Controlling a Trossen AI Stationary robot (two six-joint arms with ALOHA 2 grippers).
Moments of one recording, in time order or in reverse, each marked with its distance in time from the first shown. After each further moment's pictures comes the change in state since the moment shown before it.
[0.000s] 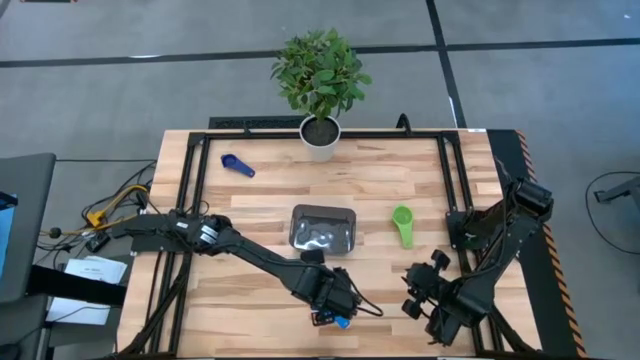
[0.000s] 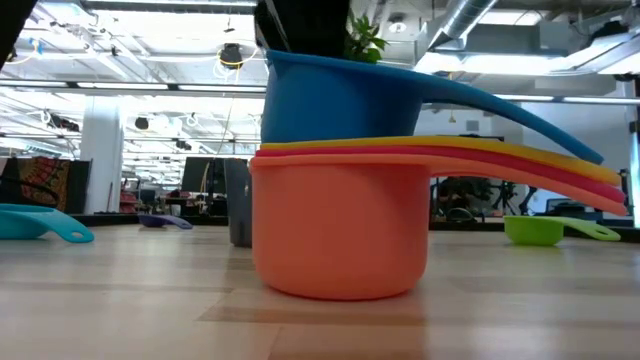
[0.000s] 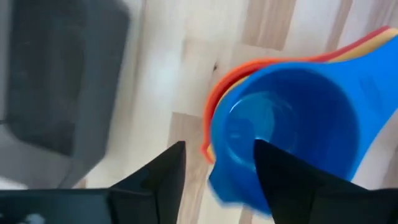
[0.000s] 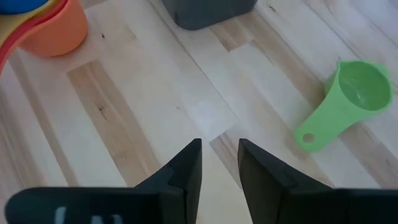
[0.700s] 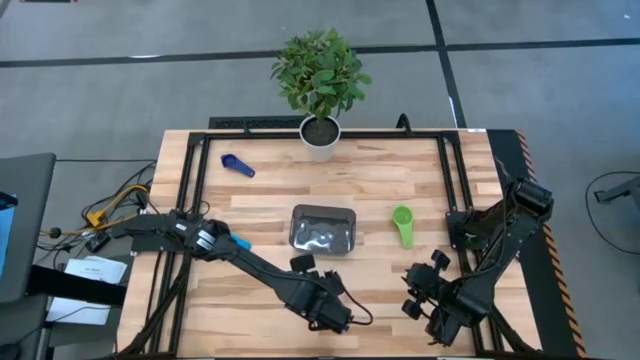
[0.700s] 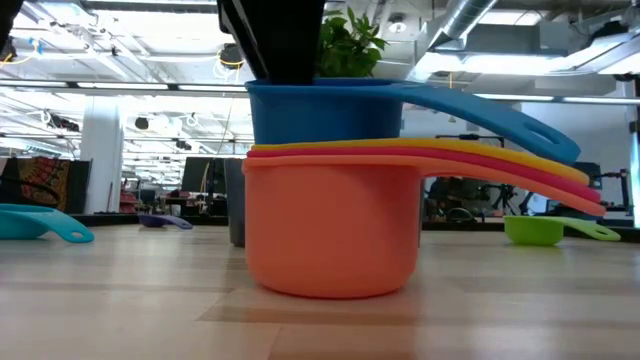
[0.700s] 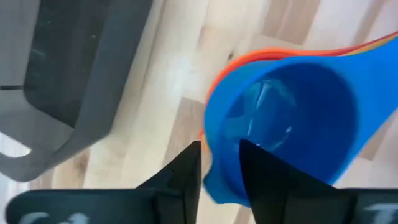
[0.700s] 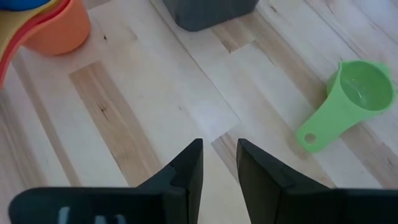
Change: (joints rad) left arm -0.053 0.006 -0.023 -0.028 -0.105 -0.174; right arm 0.000 0.000 0.000 0.005 0.007 0.002
